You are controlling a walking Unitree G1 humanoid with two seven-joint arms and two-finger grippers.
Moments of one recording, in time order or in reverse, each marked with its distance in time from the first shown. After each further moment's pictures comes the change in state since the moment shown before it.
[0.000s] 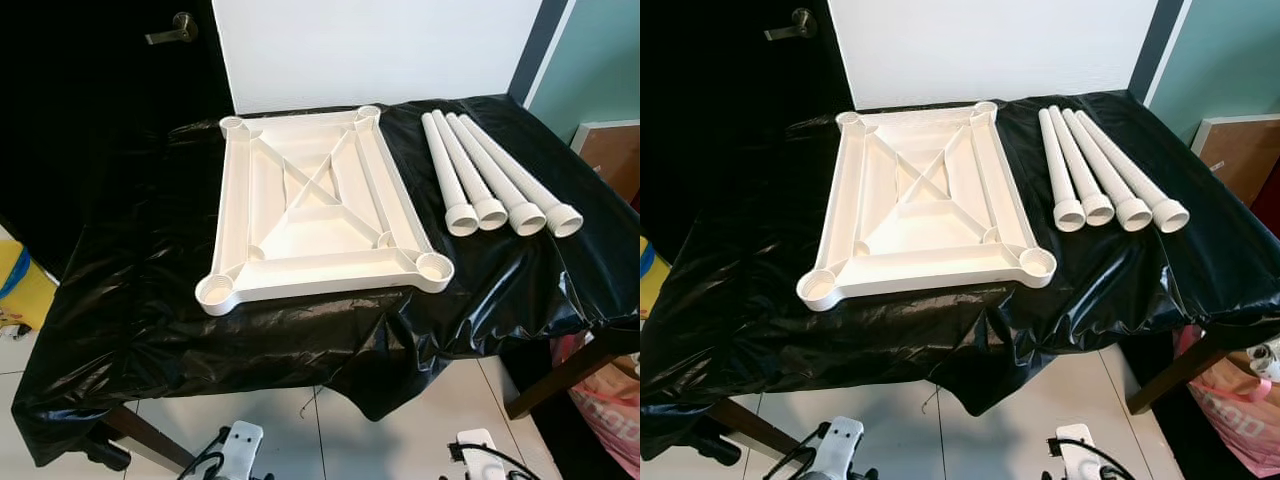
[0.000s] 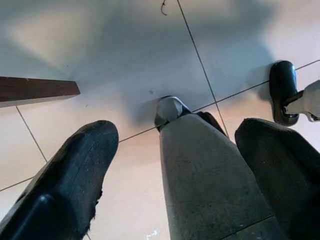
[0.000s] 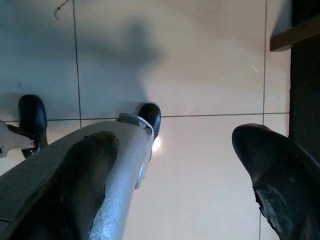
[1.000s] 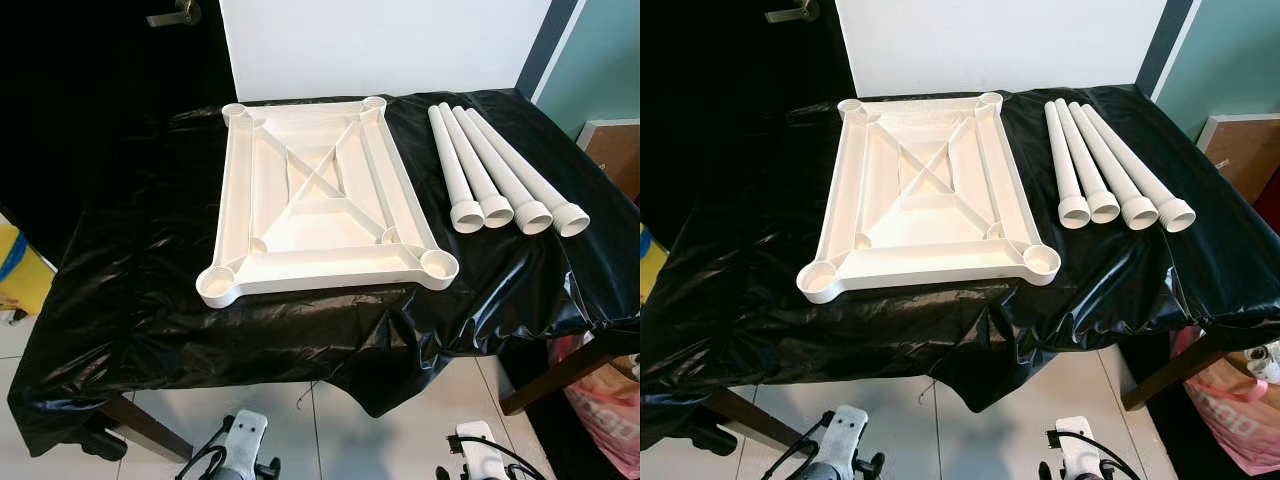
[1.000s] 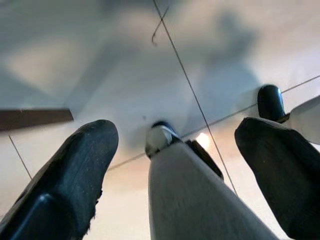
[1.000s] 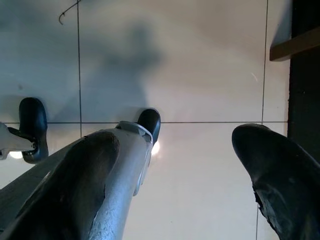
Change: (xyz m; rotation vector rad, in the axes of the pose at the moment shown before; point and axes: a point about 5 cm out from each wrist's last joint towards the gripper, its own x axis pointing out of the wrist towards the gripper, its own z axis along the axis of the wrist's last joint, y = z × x) left arm 0.000 -0.004 0.019 0.041 -0.141 -0.014; right arm 0.001 0.001 0.011 -0.003 -0.052 0.049
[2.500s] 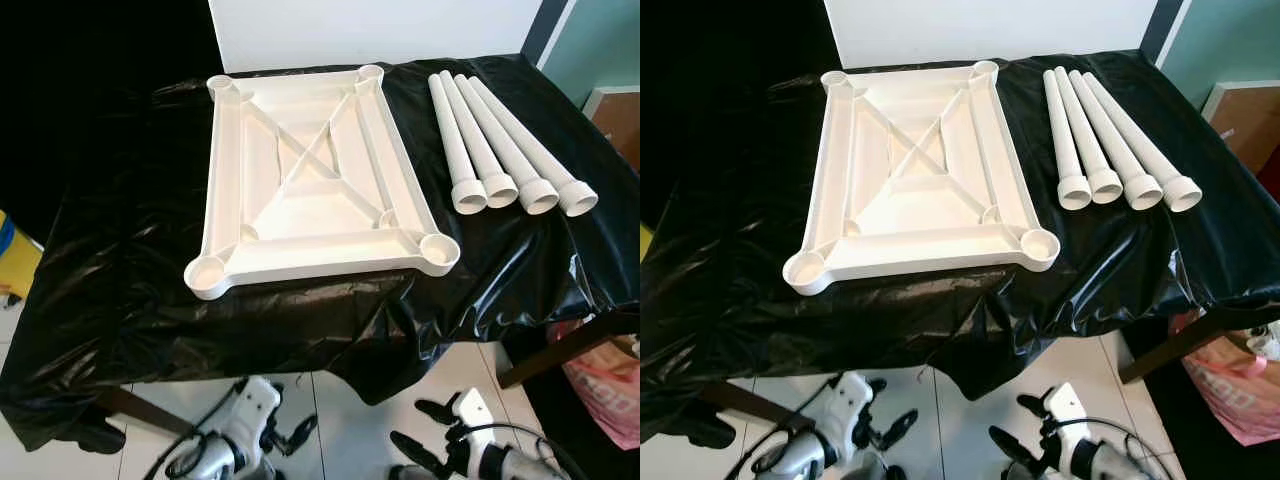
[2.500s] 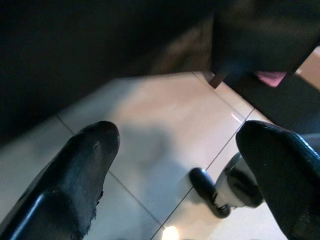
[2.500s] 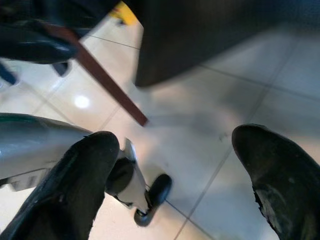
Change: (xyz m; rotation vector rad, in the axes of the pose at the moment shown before) left arm -0.054 -0.011 0.074 0.184 -0.537 -0.475; right arm -0.045 0.002 0.070 -0.280 -0.563 0.807
